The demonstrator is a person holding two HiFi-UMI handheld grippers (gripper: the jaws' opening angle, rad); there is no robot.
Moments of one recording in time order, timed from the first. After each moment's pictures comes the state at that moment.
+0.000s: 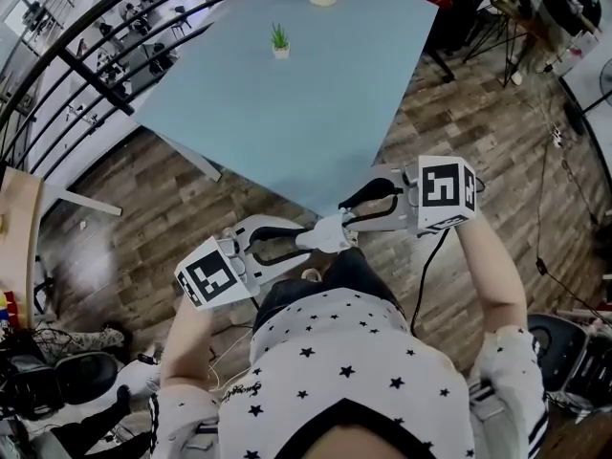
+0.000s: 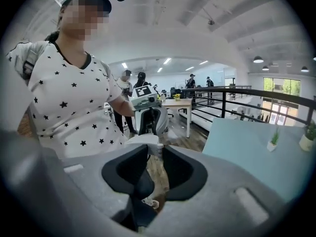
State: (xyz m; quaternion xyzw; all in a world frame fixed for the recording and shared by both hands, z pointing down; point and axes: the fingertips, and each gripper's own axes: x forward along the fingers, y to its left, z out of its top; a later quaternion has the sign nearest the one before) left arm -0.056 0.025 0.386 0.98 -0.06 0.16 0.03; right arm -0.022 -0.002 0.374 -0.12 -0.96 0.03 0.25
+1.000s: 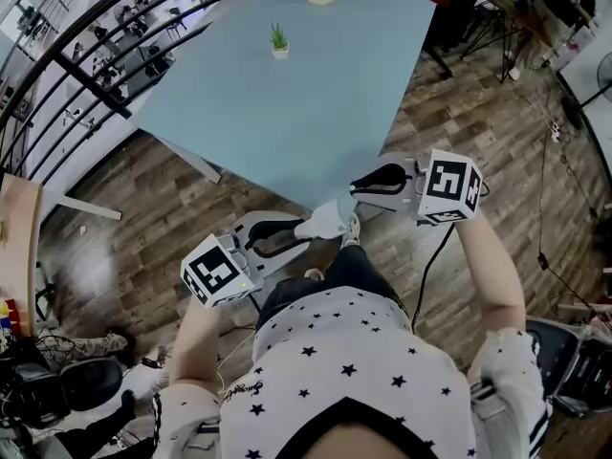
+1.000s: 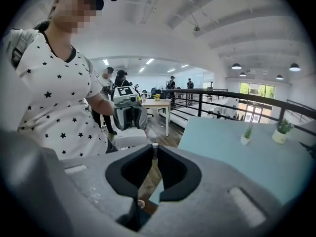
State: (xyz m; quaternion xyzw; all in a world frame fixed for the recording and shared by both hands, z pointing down) left arm -0.070 0.001 0.401 0.98 -0.11 0.14 0.07; right arm -0.008 -0.052 0.391 0.00 -0.97 0.03 0.25
